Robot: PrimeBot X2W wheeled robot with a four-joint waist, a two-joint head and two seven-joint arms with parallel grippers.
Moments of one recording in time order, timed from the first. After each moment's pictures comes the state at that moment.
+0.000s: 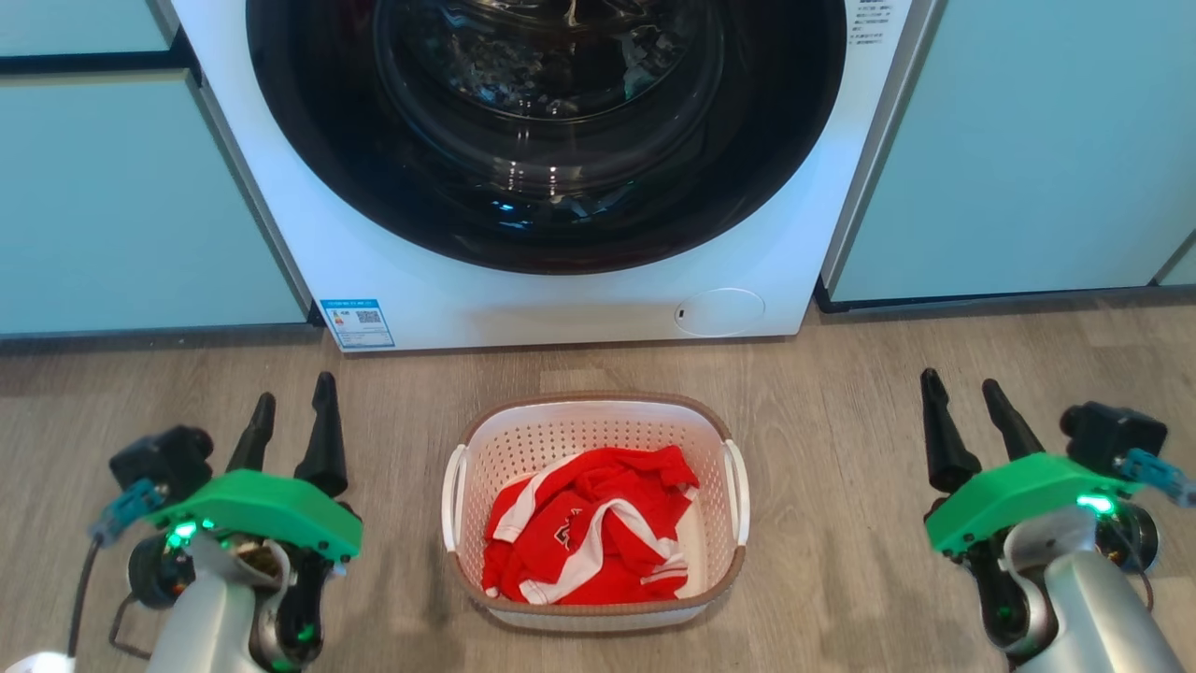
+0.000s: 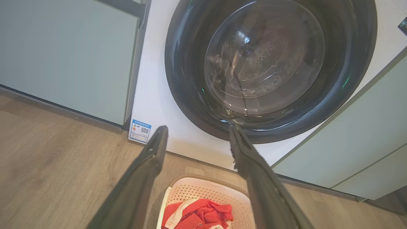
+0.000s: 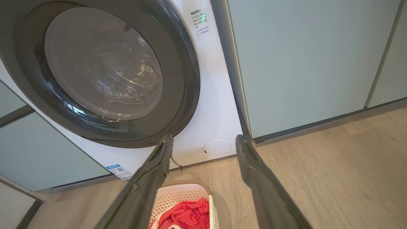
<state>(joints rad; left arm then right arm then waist) -0.12 0.10 -0.10 0.29 -0.57 0.00 -0.12 -0.14 -0.11 0.04 0.32 0.51 0.13 -0.12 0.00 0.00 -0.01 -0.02</state>
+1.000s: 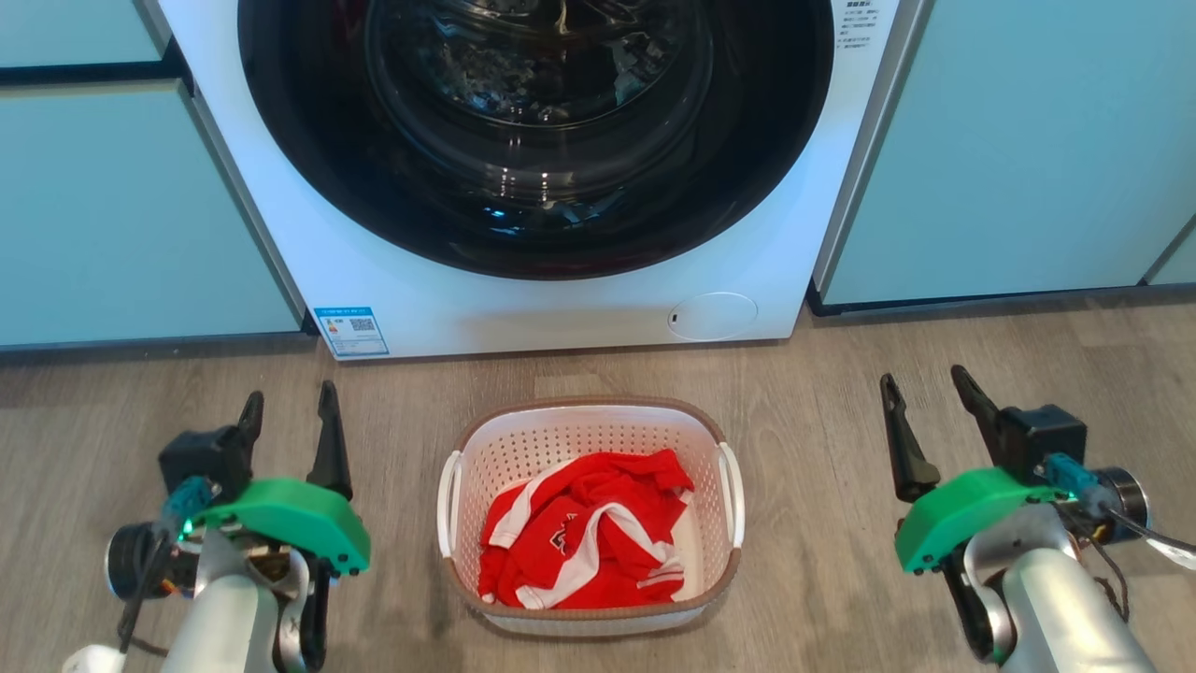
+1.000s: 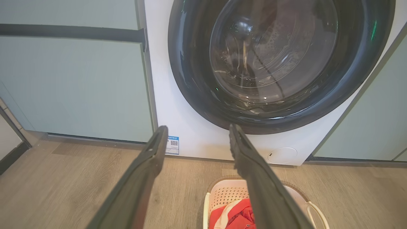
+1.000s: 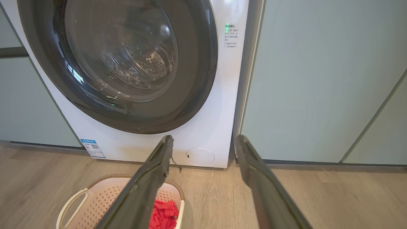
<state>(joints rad) -0.12 0.11 -0.13 0.31 -0.30 0.08 -0.15 -0.16 -0.12 0.11 0.36 0.21 0.13 -0.21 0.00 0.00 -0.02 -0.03</state>
